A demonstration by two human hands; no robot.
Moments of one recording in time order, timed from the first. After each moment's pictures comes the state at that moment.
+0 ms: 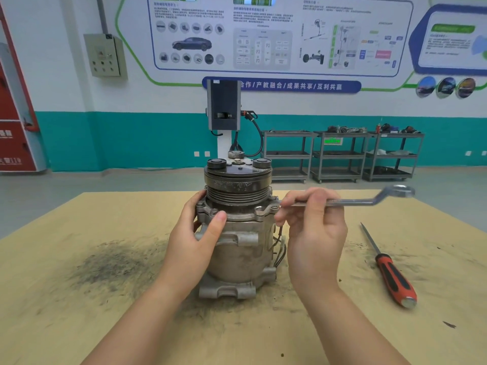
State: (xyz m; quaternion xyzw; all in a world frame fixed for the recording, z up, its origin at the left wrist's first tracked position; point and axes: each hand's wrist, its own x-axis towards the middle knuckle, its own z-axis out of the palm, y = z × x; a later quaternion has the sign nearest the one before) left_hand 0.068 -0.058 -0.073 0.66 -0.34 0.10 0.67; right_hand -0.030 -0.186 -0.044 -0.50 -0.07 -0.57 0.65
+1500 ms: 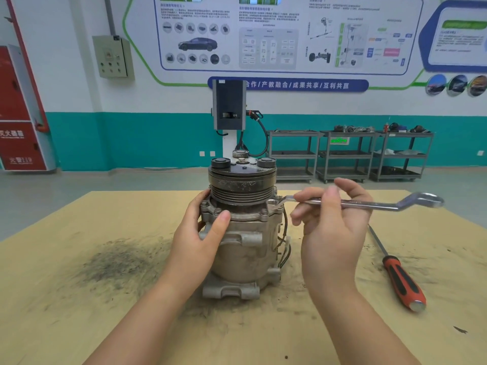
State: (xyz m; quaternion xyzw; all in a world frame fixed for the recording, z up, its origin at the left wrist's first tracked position) left_hand 0.070 -0.059 -0.074 0.67 -0.34 0.11 0.65; right_hand -0.044 -0.183 -0.028 -0.46 -0.05 -0.58 0.67
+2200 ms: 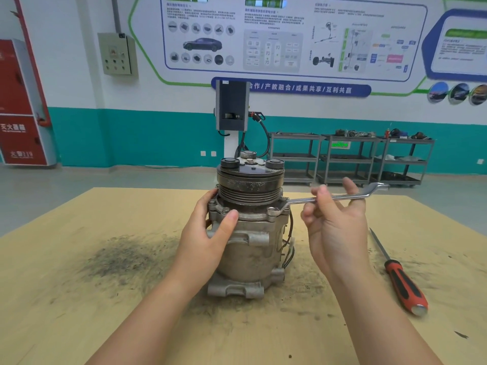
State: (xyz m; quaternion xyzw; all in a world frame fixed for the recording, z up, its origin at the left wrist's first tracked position) left_hand 0.071 -0.059 -0.074 0.67 -0.33 0.10 0.66; right_hand -0.032 -0.213 -0.027 -0.40 -0.01 -0.46 0.79
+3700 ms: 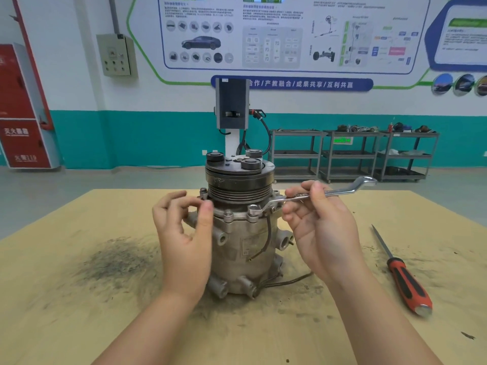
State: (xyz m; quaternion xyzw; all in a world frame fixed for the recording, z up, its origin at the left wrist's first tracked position) left_hand 0.057 -0.063 -0.073 0.61 -0.24 0.28 0.70; right_hand -0.032 -0.210 -0.027 -0.44 -0.05 -0.35 0.83
